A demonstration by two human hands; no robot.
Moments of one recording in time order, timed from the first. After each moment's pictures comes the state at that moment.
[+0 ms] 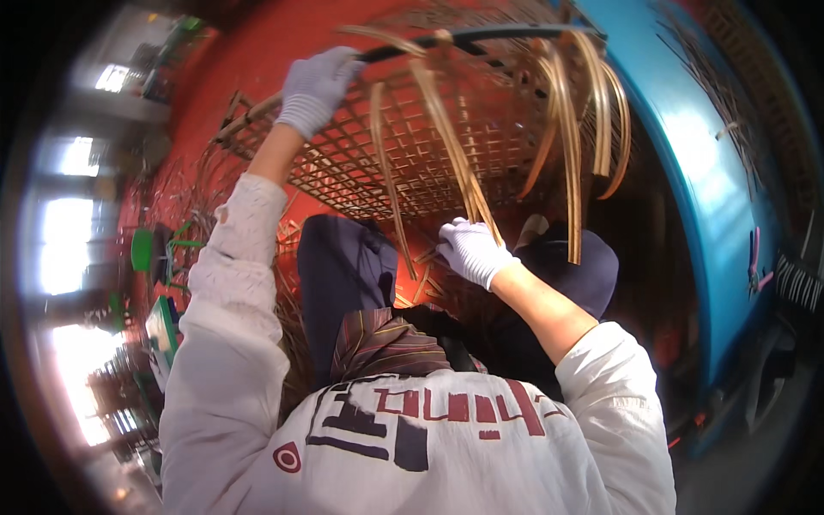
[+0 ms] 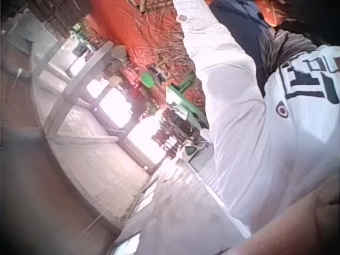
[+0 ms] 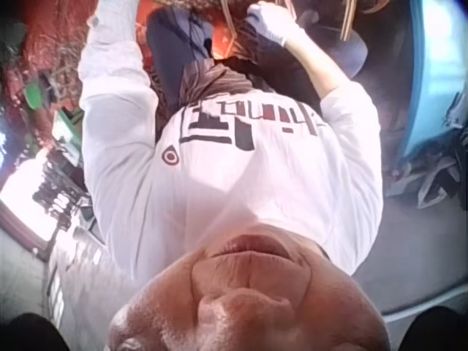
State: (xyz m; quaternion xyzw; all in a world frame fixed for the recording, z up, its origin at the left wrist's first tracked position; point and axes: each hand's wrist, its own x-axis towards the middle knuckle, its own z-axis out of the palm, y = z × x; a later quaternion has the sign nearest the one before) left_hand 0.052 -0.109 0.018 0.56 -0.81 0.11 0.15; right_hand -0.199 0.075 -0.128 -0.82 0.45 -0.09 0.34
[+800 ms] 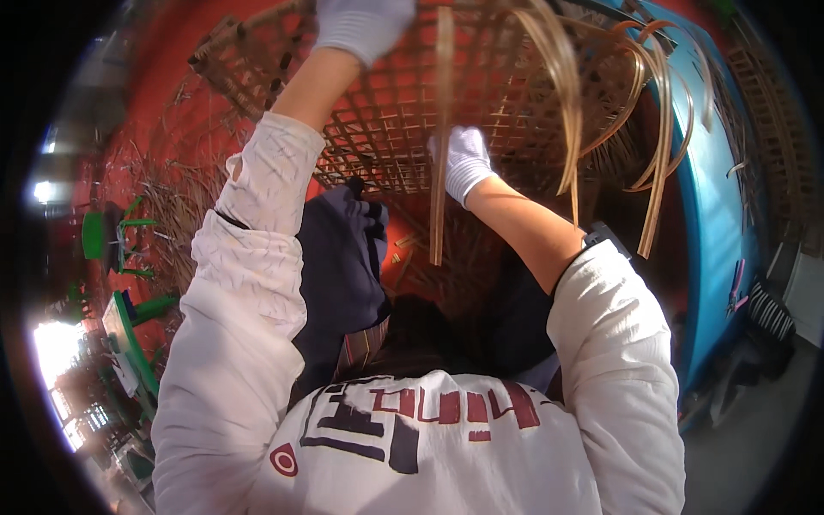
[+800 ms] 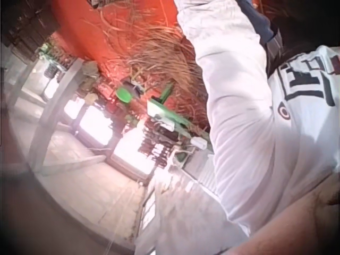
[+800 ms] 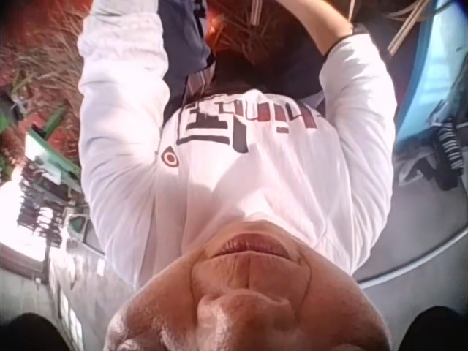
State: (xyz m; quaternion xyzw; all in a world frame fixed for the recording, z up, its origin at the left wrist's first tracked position) left_hand 0.056 -0.133 -0.010 0.55 -0.76 0.24 0.25; right_hand -0.088 -0.038 -0.180 -0.87 0.46 0.18 0.03
